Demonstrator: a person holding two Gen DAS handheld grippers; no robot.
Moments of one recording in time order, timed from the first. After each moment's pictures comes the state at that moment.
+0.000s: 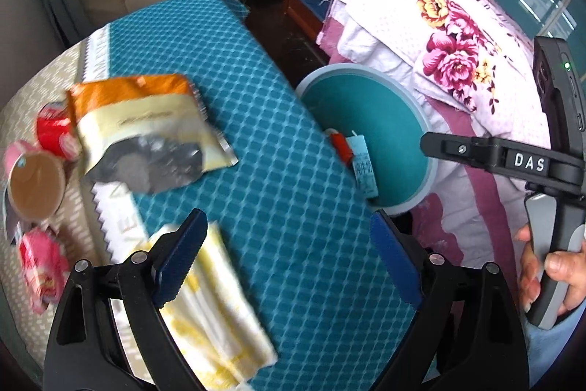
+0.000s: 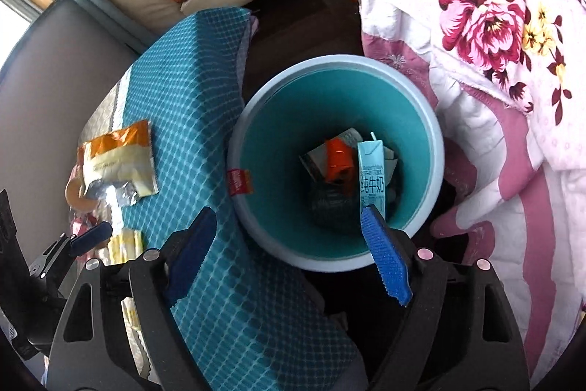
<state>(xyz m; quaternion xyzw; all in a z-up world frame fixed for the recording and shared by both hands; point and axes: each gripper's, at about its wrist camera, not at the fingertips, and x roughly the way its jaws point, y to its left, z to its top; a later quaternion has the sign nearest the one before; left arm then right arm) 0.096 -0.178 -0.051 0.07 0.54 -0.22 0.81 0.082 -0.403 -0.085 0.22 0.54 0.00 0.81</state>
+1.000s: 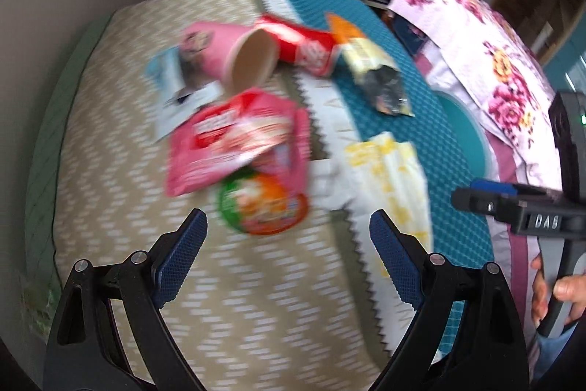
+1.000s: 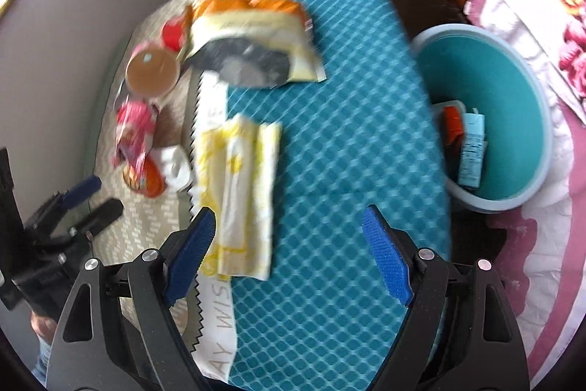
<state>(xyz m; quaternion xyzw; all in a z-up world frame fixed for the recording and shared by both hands) 0.042 0.029 -0.047 -0.03 0.53 -0.10 0.84 0.062 -0.219 -0.083 0.10 0.59 0.11 0.79</state>
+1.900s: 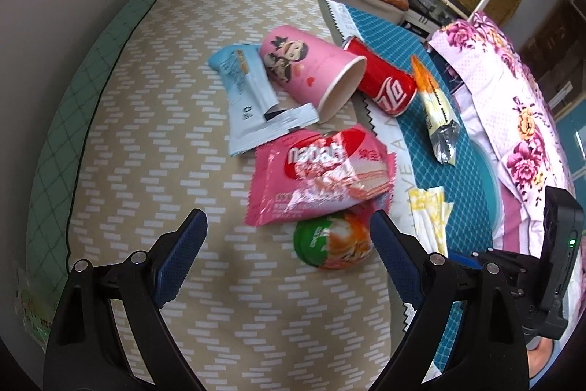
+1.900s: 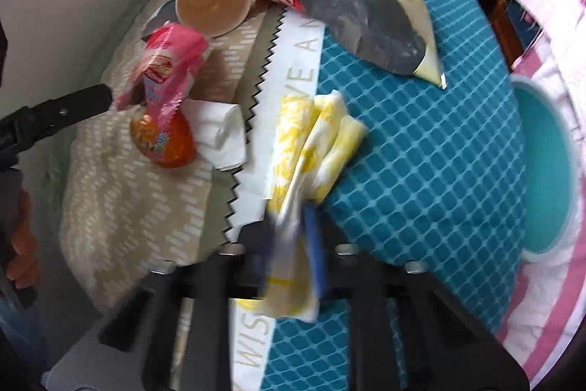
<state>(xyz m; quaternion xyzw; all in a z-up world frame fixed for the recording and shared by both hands) 0.071 0.082 -0.052 -0.10 0.53 -0.06 0.84 0.052 -0.112 -0.116 0.01 0.58 0.16 0.80</state>
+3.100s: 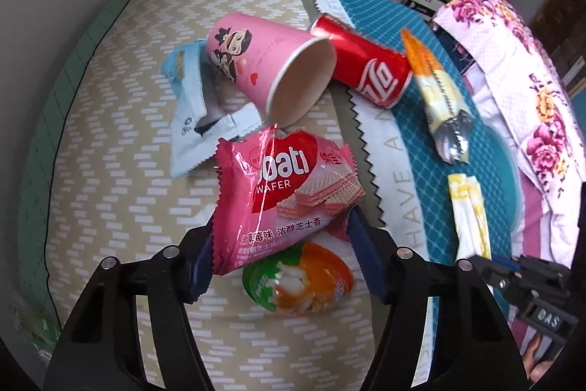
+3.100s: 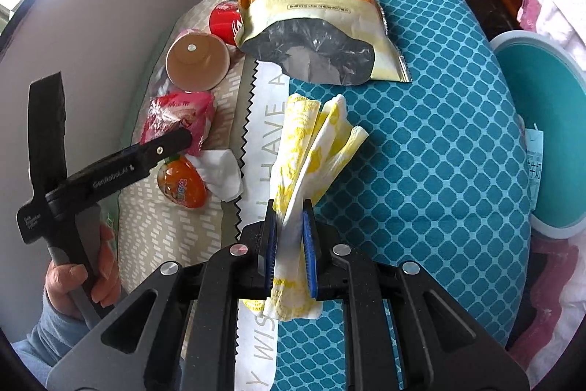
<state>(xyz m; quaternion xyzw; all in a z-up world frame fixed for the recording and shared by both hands) 0.099 0.031 -0.069 -0.06 0.54 -0.05 0.84 0.073 -0.194 -0.099 0.15 0.57 0.20 0.78</state>
